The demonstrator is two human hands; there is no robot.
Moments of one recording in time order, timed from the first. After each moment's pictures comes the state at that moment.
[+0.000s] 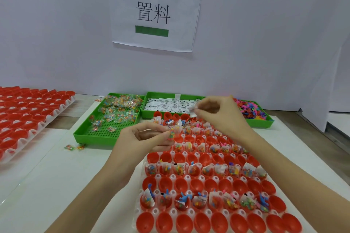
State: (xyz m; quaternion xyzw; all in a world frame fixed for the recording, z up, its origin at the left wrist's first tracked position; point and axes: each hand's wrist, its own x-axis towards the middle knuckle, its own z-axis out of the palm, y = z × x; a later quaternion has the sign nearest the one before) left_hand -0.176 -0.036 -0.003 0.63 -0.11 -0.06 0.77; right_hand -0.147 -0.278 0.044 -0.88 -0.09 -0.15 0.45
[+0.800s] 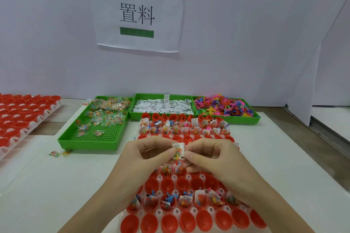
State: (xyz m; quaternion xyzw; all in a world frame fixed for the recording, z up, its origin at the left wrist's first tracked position) left_hand -0.208 -0.067 -0.005 0.66 -0.15 -0.08 0.73; right_hand -0.245 -0.276 0.013 -0.75 -0.08 0.02 0.65
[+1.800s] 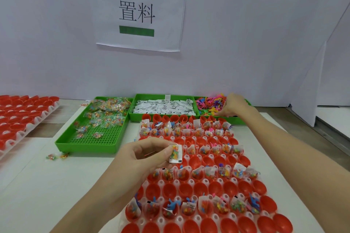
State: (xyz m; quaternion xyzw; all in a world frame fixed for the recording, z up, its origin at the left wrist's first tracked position) left_hand -0.201 -0.056 0.000 0.62 -0.12 -0.15 0.76; right_hand -0.048 -0.381 0.033 -0.98 0.17 0.00 0.06
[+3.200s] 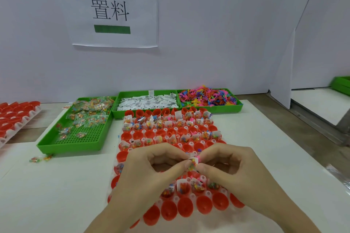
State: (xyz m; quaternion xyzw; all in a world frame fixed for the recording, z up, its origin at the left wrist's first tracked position) left_hand -0.249 -0.107 0.003 0.73 -0.28 -0.02 0.63; right_hand -0.306 -0.318 0.008 -0.80 -0.10 -0.10 0.58
